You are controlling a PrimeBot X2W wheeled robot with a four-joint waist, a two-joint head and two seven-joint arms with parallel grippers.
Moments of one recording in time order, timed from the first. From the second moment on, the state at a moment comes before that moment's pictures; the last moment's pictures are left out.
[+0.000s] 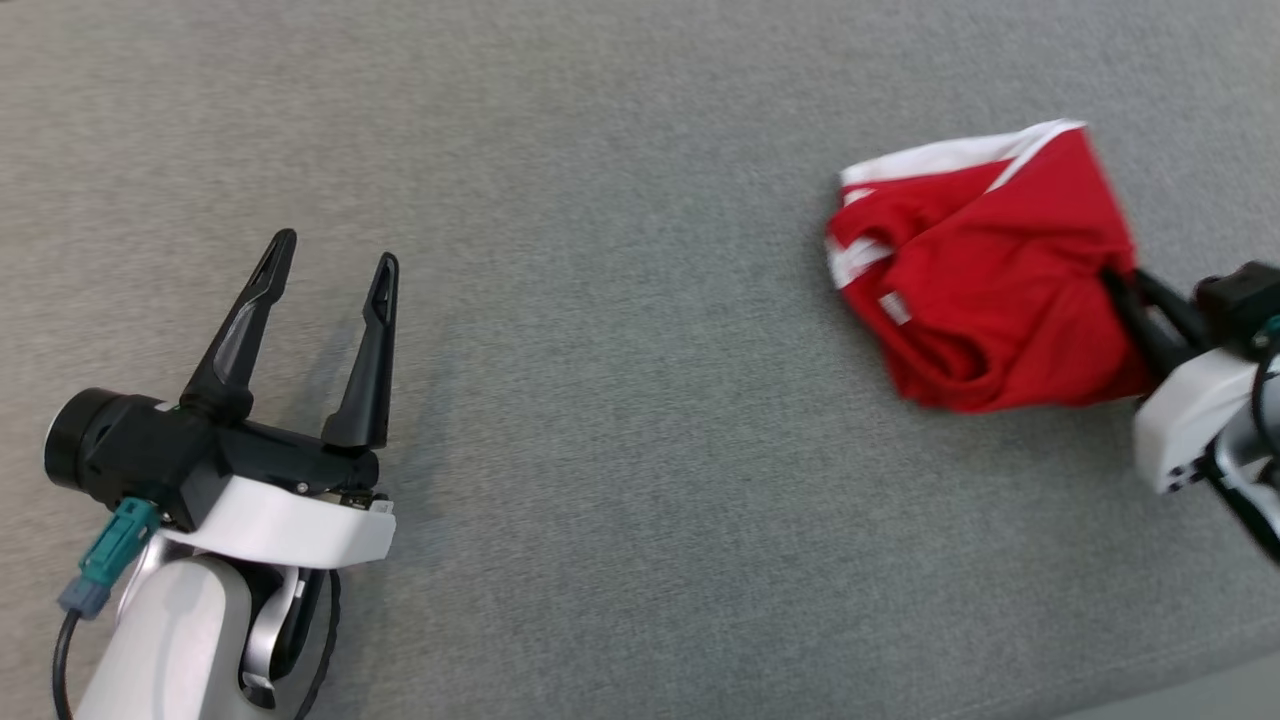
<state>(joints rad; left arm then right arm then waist) -0.26 0.25 -0.19 -0.06 -0.28 -0.01 -0.19 -0.57 -0.50 0.43 0.48 0.30 0.13 -0.04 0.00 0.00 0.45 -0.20</state>
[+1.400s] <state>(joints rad) -0.27 0.26 -0.22 -0.05 -0.31 0.00 -0.18 -0.56 -0.39 0.00 0.61 0.37 0.13 -0.26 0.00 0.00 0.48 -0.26</state>
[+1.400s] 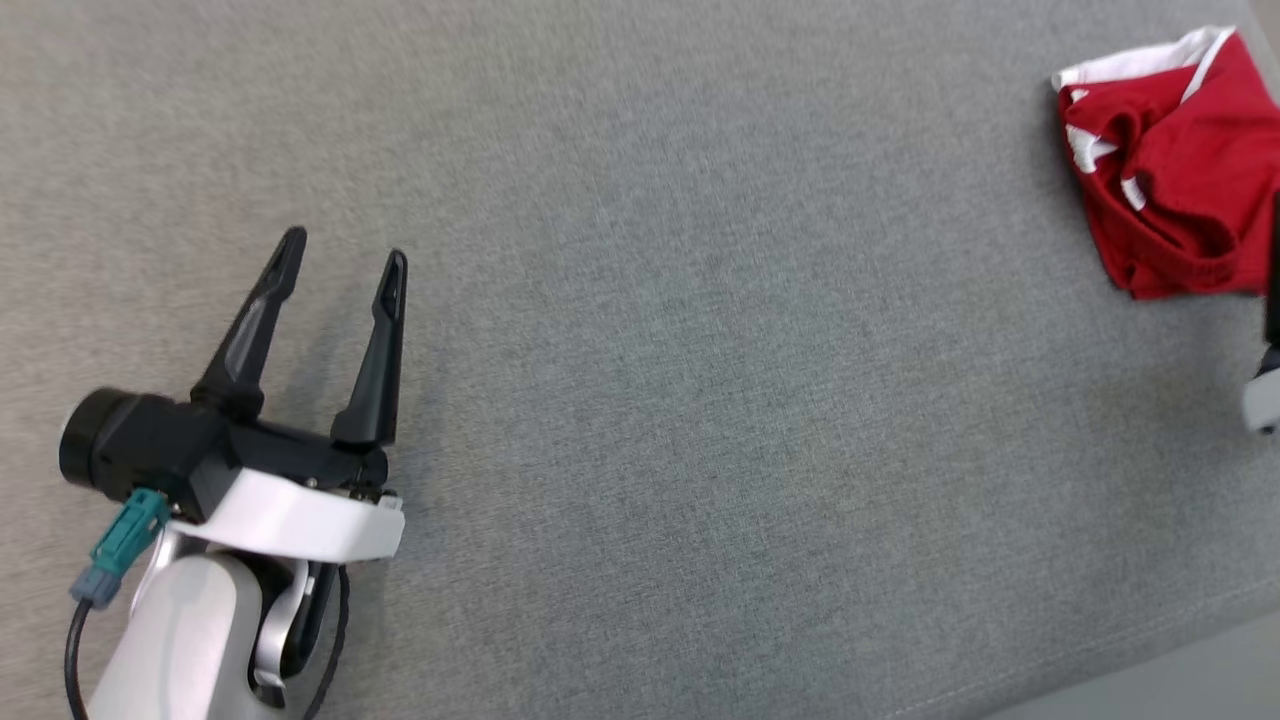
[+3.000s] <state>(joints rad) 0.14 0.23 -0.18 0.03 -0.42 0.08 -0.23 0.05 -0.10 -0.03 0.06 0.20 0.13 -0.08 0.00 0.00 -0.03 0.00</state>
